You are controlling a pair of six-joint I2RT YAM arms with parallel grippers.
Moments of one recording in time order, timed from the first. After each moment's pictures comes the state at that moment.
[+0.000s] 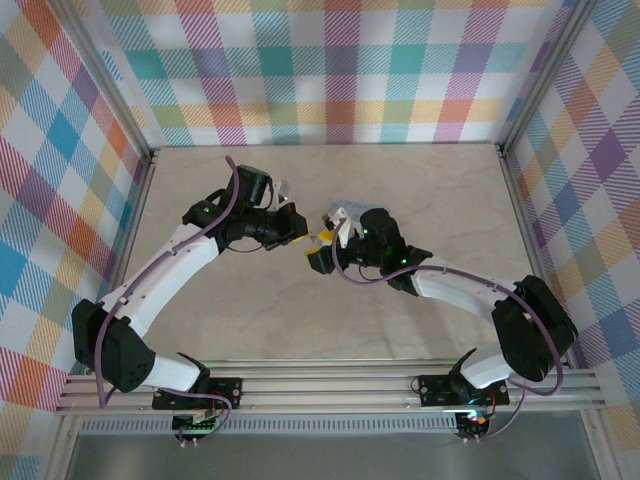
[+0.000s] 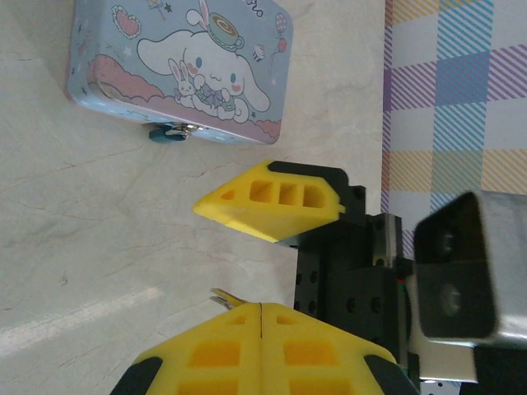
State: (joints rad) left arm -0.51 1.41 1.31 -0.71 0.48 -0.78; right arm 0.73 1.46 0.84 0.23 -0.40 0.09
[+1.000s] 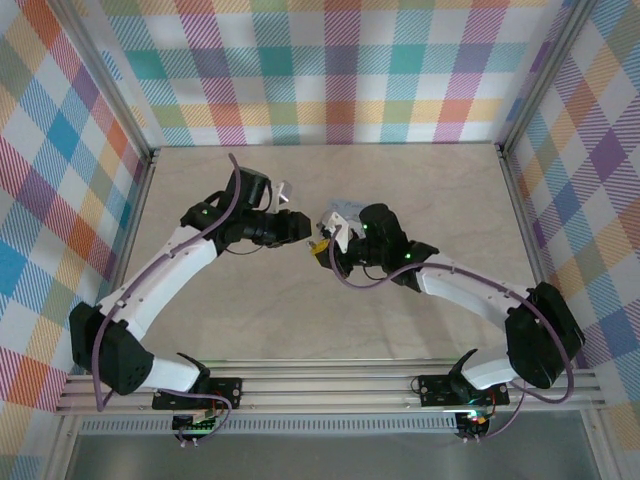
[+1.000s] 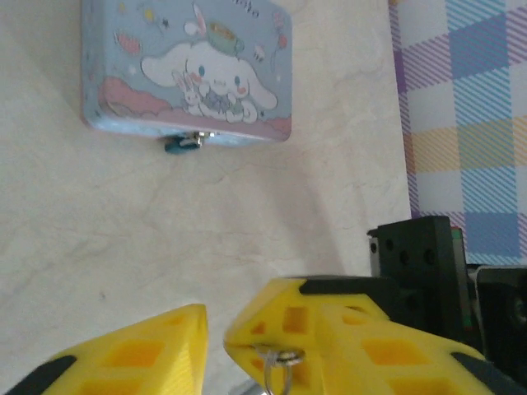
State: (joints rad) left arm -0.51 1.37 1.28 -0.70 0.44 -0.61; right arm 0.73 1.41 0.94 -0.06 -0.51 -0.12
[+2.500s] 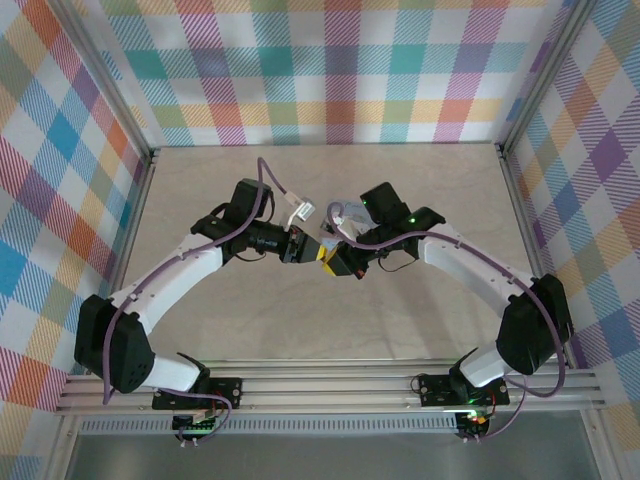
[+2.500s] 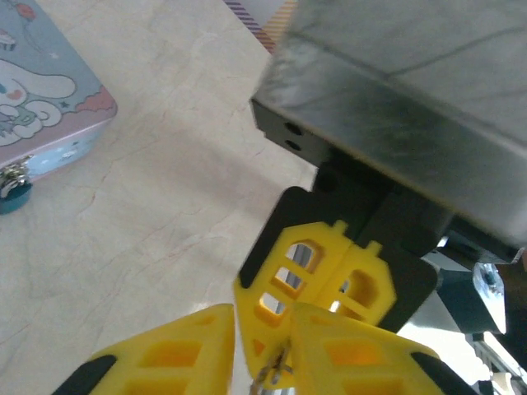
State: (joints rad) left arm -0.50 1.40 1.13 -0.50 0.89 -0.12; right arm 0.64 1.49 1.22 -0.71 -0.80 -0.26
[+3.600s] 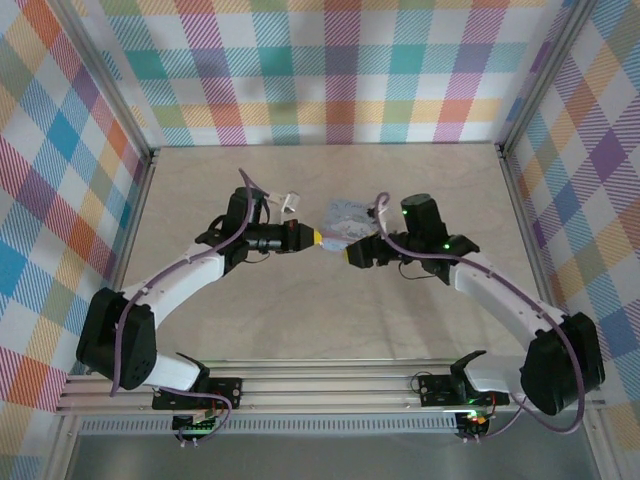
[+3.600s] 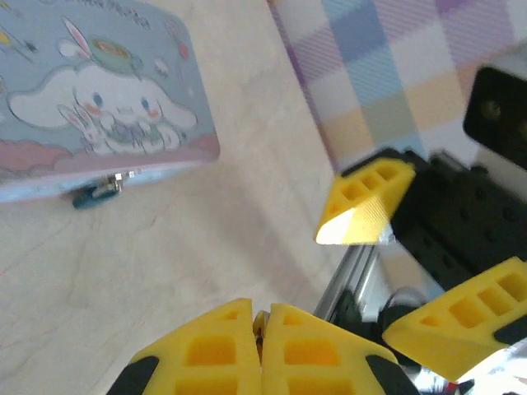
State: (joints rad) left arm -0.45 1.42 0.94 -0.05 0.73 -0.65; right arm 0.49 1.24 0.89 -0.30 -0.62 0.27
